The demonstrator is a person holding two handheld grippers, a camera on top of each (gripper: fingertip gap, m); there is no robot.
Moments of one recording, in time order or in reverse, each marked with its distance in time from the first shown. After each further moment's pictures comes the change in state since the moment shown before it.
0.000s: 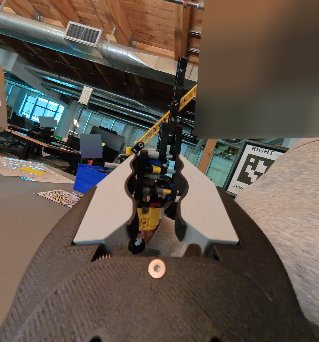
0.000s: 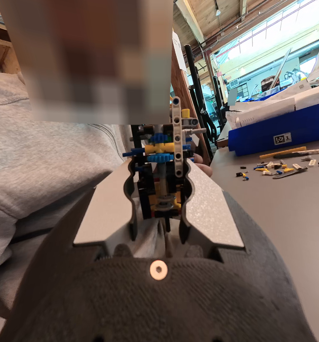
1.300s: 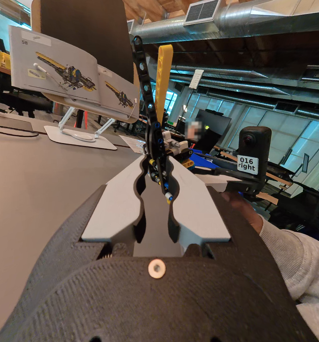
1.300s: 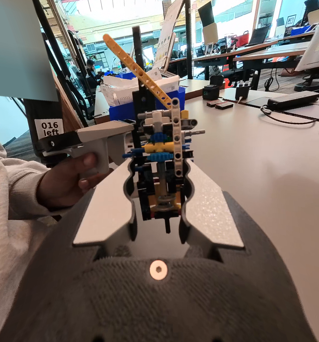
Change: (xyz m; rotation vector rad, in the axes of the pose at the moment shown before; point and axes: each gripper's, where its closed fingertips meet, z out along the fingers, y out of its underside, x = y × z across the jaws) left arm -0.086 -0.002 -0.038 -0.106 -0.625 0.262; right arm 0.090 0.006 -0.017 -0.166 0.772 -0.270
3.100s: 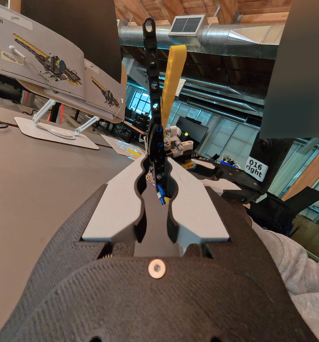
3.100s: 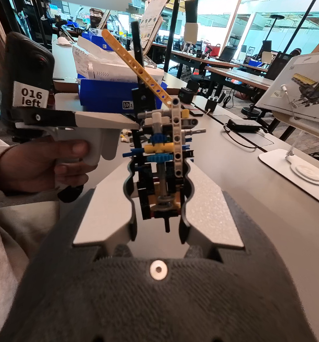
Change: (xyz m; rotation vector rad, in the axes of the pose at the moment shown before) left arm 0.002 -0.002 0.002 0.022 0.098 -0.118; right arm 0.002 -0.011 -0.004 -0.083 0.170 -0.320
